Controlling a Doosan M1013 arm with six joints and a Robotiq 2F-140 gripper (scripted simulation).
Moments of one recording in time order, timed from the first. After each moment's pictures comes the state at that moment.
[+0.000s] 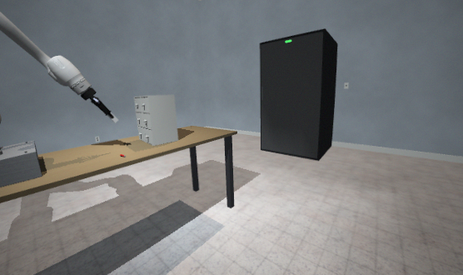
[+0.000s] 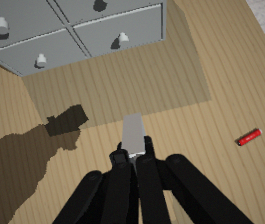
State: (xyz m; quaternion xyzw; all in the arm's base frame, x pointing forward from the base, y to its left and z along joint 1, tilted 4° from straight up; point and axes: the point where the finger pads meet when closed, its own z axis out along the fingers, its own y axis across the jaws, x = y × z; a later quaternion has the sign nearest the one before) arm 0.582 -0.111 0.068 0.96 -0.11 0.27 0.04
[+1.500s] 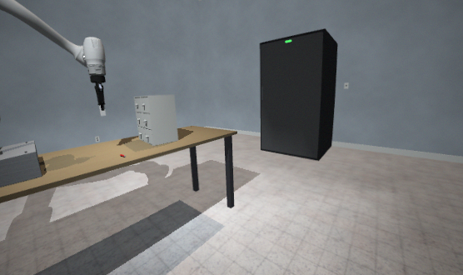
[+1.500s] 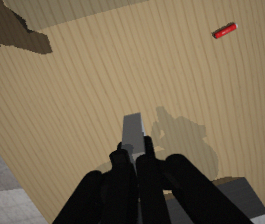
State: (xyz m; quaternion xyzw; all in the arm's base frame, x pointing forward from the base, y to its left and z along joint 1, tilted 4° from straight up) arm 0.540 -0.093 0.120 0.99 -0.11 -0.04 0.00
